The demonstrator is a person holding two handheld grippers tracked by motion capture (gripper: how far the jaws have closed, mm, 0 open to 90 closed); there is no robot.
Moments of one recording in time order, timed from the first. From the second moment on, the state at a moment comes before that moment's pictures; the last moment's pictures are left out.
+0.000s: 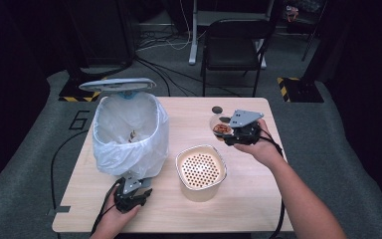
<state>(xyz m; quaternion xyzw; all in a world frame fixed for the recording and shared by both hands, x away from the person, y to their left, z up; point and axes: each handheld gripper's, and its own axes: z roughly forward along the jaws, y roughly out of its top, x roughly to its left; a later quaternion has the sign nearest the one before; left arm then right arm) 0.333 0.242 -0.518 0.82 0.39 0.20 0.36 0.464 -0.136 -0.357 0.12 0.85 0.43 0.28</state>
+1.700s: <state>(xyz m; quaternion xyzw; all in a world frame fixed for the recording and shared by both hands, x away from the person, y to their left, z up) 0.333 0.241 -0.518 0.82 0.39 0.20 0.36 0.385 -0.073 -0.378 -0.25 0.83 0.13 0.49</state>
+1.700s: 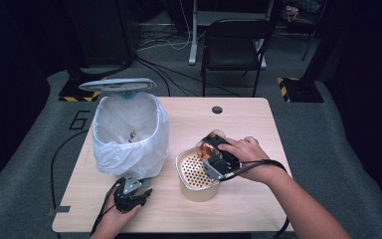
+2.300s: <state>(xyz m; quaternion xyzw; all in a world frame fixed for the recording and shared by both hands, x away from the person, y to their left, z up) 0.333 0.241 -0.519 0.82 0.39 0.20 0.36 0.370 -0.062 -0.389 -0.38 0.73 -0.03 0.57</state>
